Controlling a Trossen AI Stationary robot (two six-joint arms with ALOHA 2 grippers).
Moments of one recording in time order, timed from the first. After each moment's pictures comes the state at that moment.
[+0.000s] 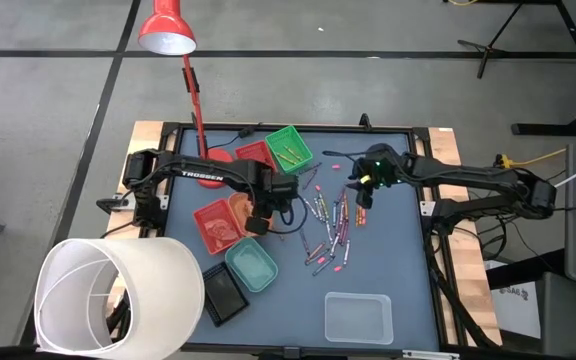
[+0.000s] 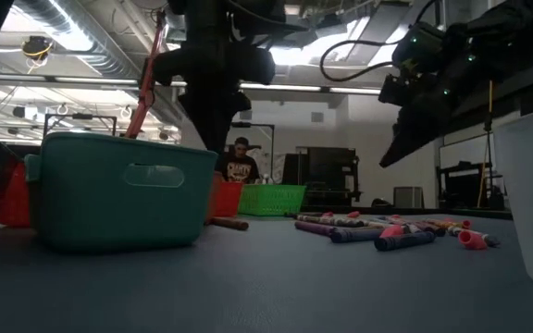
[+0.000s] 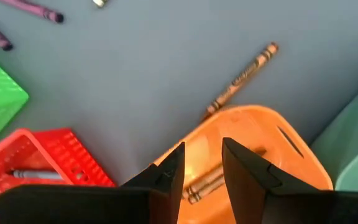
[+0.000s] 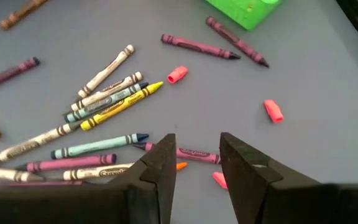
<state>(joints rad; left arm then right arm) 0.07 1.86 1.49 -1.02 -0.03 0.26 -0.43 1.15 0.60 -0.30 -0.13 -0.17</state>
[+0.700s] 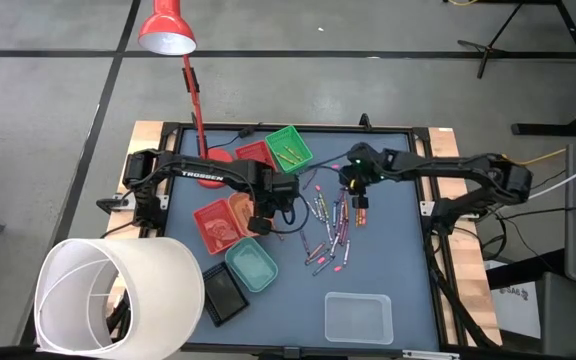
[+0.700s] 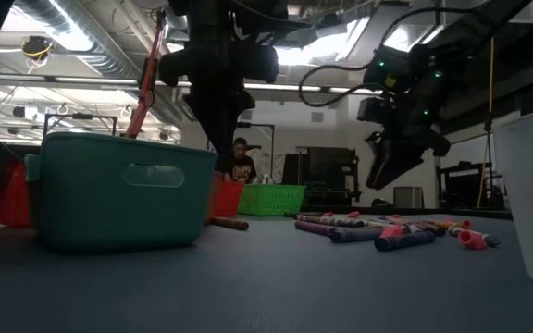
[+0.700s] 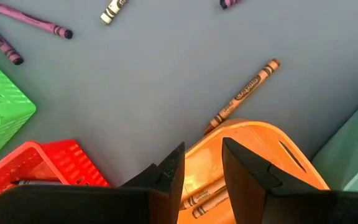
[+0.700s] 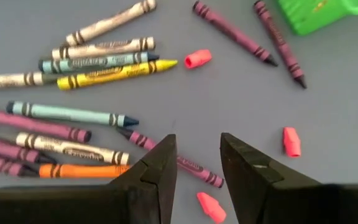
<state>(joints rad) 0.07 1.86 1.49 -0.98 -0.03 0.26 -0.43 1.40 0.72 -0.34 -0.15 -0.52</state>
